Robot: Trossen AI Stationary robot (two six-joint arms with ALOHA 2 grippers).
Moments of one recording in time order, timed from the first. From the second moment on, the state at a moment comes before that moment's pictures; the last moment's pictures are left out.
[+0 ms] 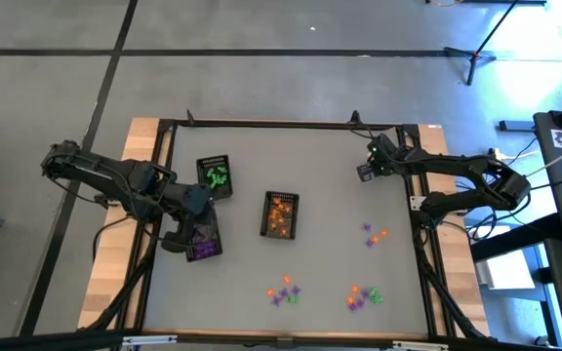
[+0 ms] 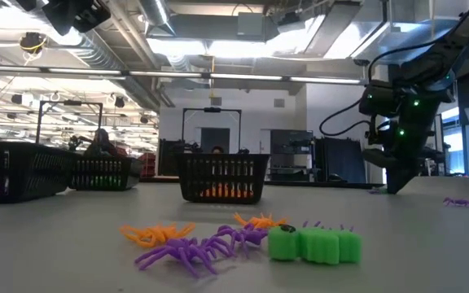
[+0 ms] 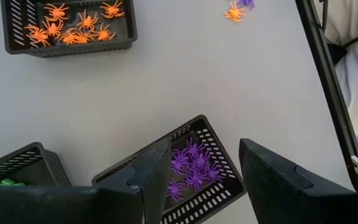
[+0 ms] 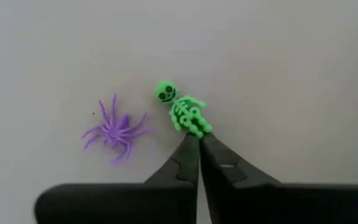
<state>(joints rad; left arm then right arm) -0.26 1.10 1.10 -1.08 0.10 -0.09 -0.79 1.31 0.45 -0.32 0.22 0.32</state>
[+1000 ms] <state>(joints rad) -0.27 1.10 1.10 -1.06 0.10 -0.03 -0.36 1.32 0.75 -0.08 0.13 0.38</state>
